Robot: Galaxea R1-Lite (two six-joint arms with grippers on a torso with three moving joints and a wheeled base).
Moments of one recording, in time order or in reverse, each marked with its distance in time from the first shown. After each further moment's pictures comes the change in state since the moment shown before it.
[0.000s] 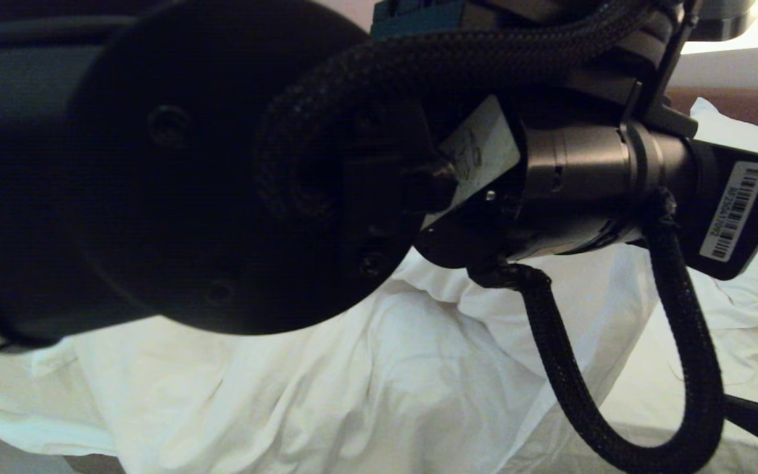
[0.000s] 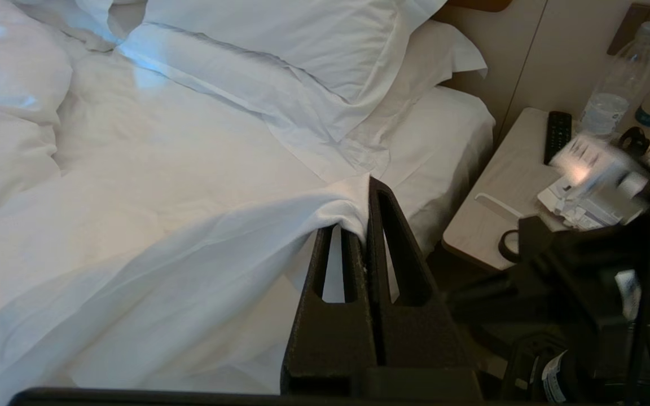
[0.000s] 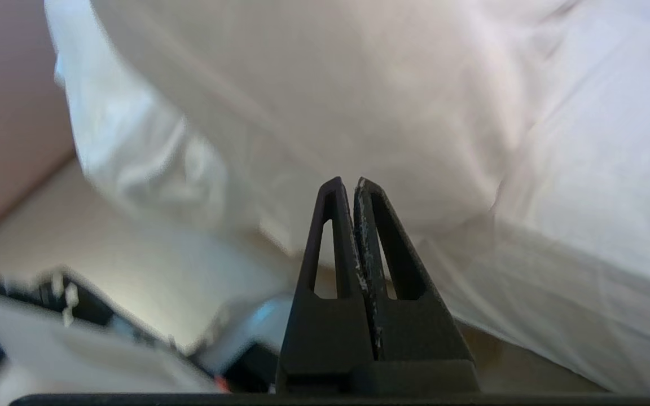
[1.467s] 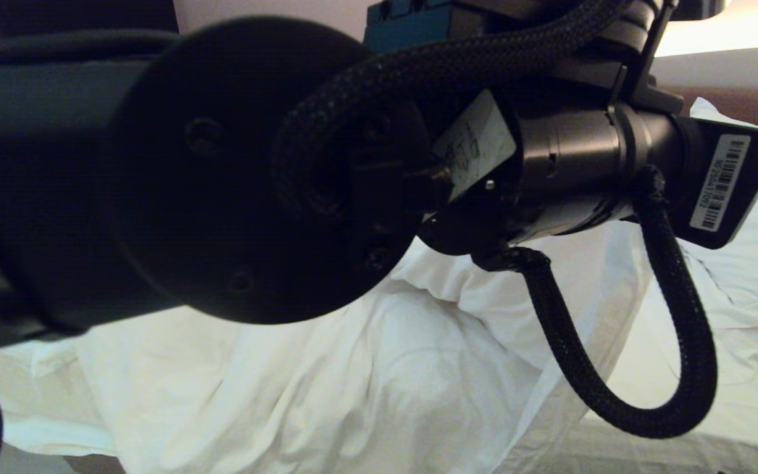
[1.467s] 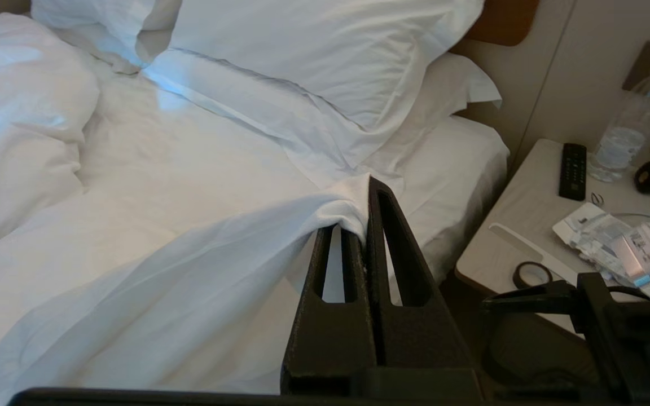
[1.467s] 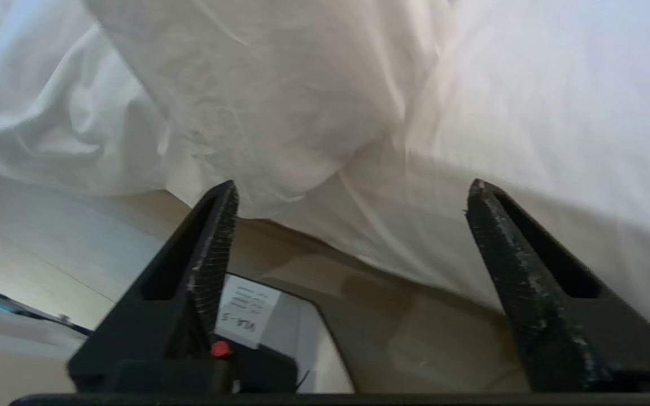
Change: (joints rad) left arm 0.017 0.009 0.000 -0.070 0.025 0.001; right arm 0.232 -0.168 0.096 0.154 -0.377 -0.094
